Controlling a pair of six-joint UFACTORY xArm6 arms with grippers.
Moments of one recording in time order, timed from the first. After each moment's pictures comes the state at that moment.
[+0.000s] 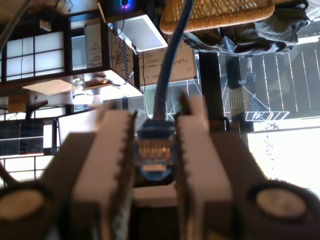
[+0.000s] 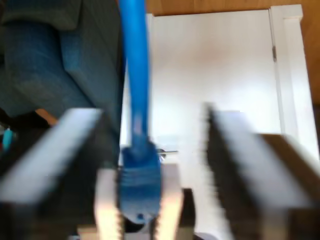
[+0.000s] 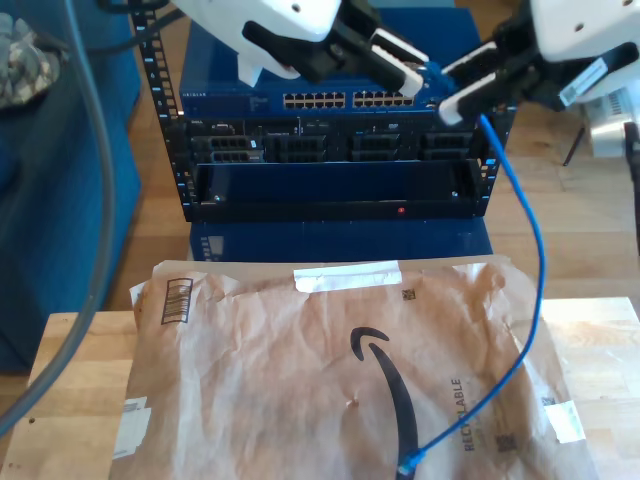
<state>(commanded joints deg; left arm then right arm) -5.2 -11.1 -85.0 -60.8 98.7 -87.9 -3.6 -28.8 -70.9 50.9 91.0 102.5</state>
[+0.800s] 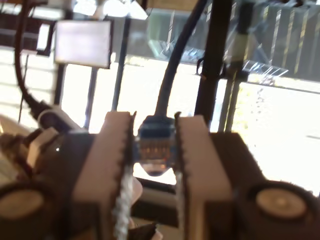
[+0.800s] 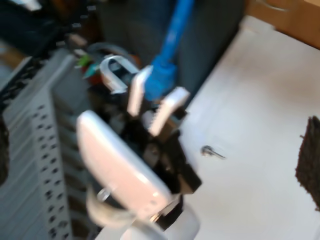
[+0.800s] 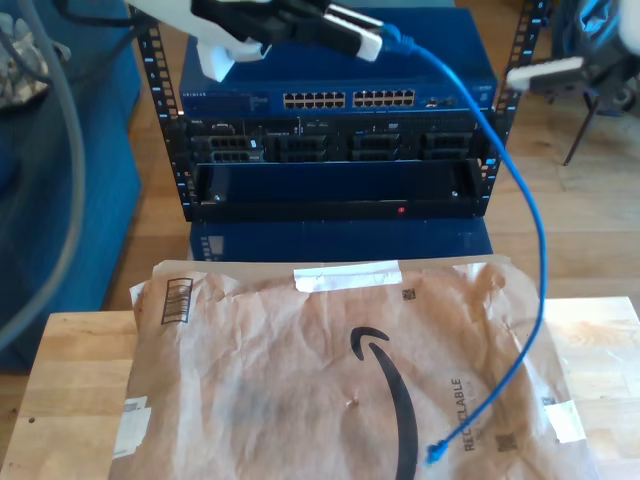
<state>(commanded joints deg) 3.0 -4.4 -84.7 -74.4 109.3 -97.1 -3.7 -49.9 -60.5 49.3 68.7 79.9</state>
